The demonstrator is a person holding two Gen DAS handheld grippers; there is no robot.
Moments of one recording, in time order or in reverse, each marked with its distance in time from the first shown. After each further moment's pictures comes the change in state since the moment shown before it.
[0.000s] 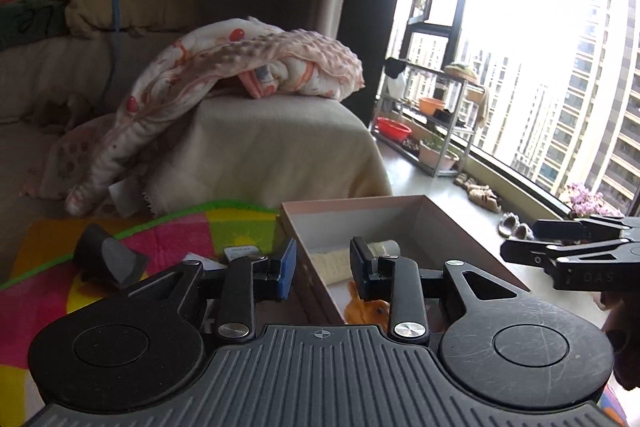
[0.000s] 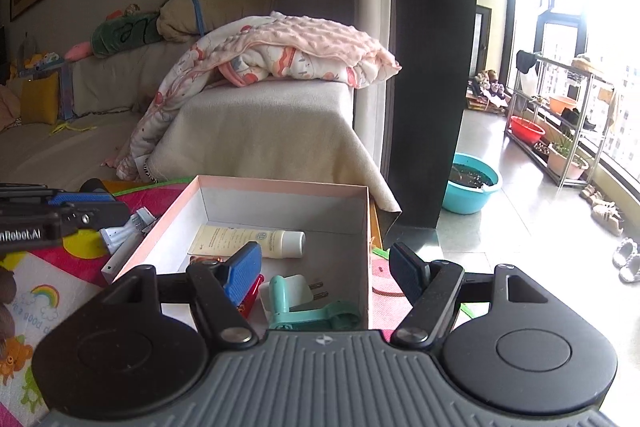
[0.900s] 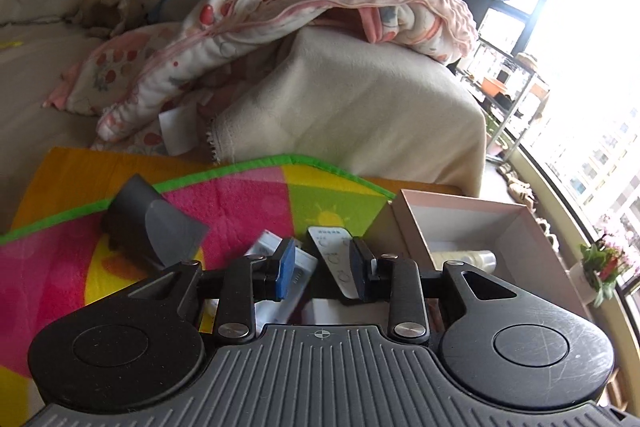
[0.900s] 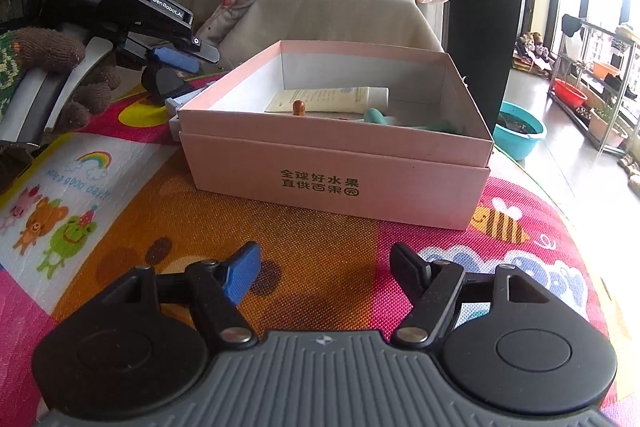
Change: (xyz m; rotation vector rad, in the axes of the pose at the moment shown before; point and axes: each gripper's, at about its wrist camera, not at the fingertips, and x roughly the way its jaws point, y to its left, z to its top) left arm 0.073 0.074 0.017 -0.169 0.194 0.104; right arm -0.005 0.048 -0.105 -0.045 0.163 0.127
